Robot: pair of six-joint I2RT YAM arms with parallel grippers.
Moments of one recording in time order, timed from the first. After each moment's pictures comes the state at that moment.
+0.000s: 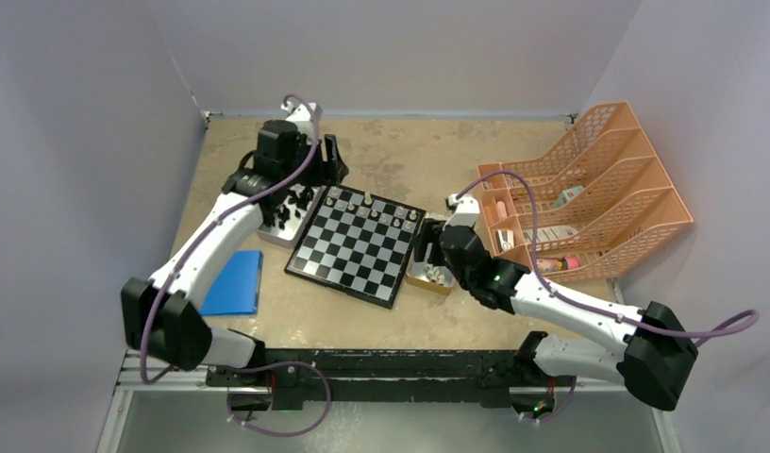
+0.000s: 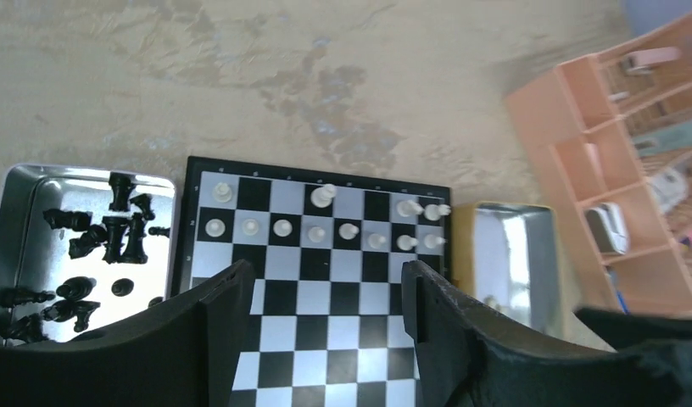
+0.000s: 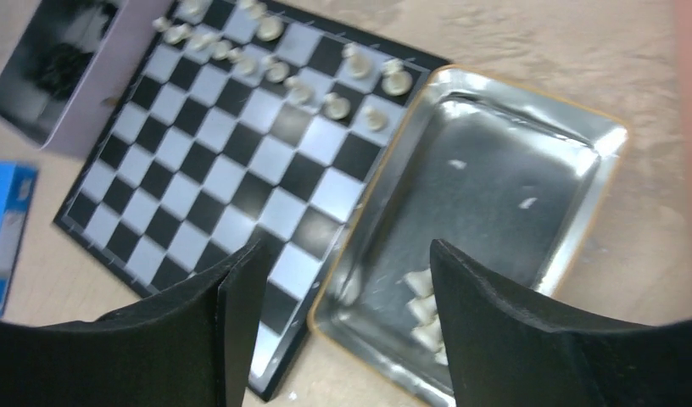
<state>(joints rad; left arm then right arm) -0.35 1.45 1.26 -0.35 0.10 -0.31 0.93 1.10 0.63 -0.04 0.49 0.60</state>
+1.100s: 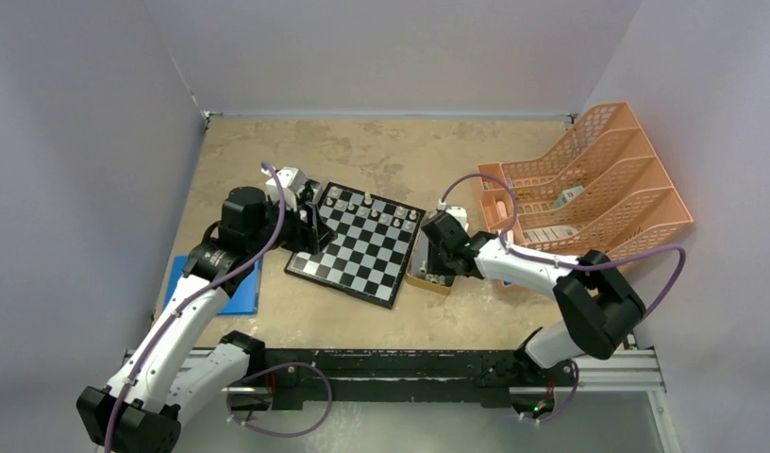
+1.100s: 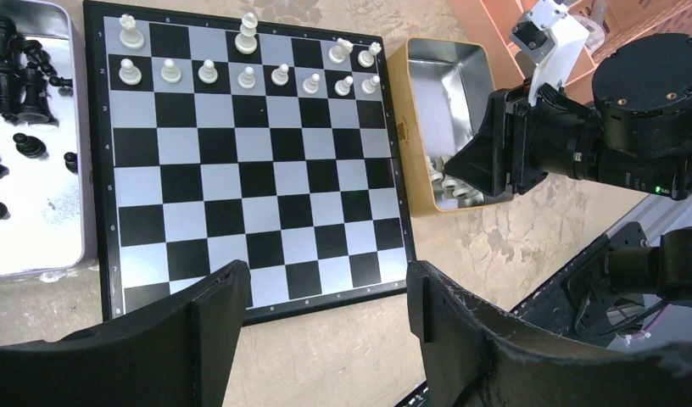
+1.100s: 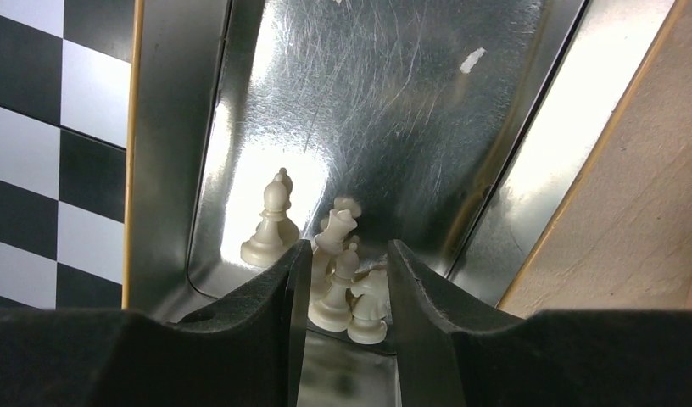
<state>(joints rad) -0.35 0.87 0.85 -0.49 0.33 -0.28 0.72 1.48 0.78 -0.39 0.26 0.70</state>
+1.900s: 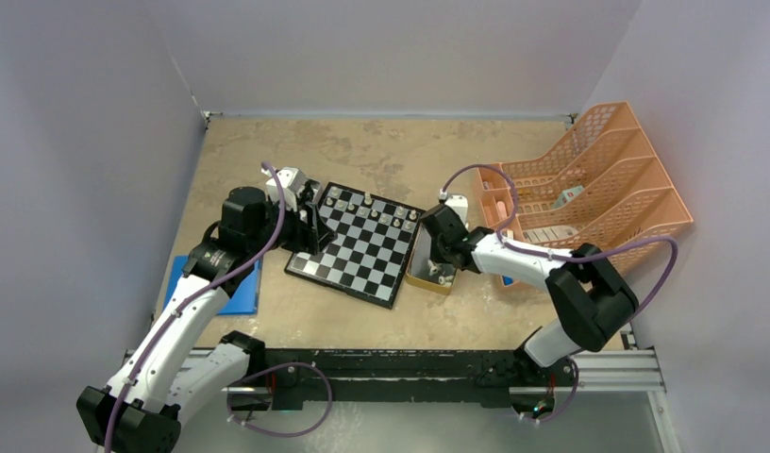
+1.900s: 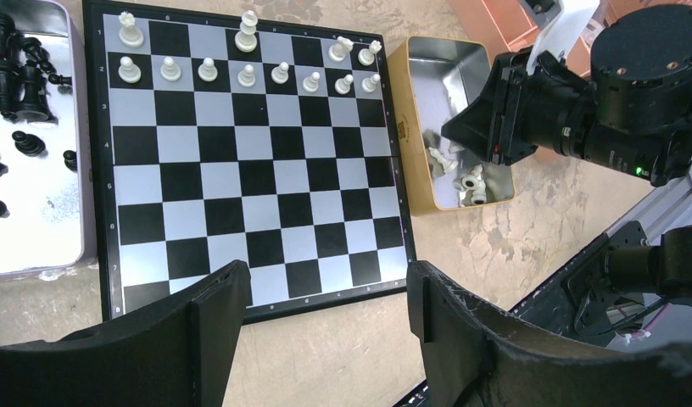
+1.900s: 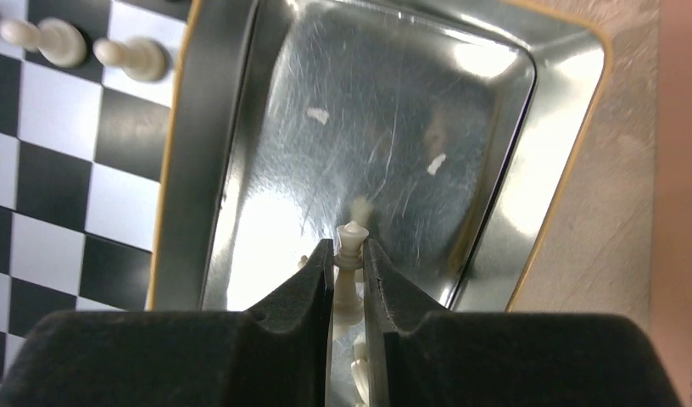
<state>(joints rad) -0.35 0.87 0.85 -0.50 0.33 -0.28 0.70 1.53 0.80 -0.30 0.37 0.67</state>
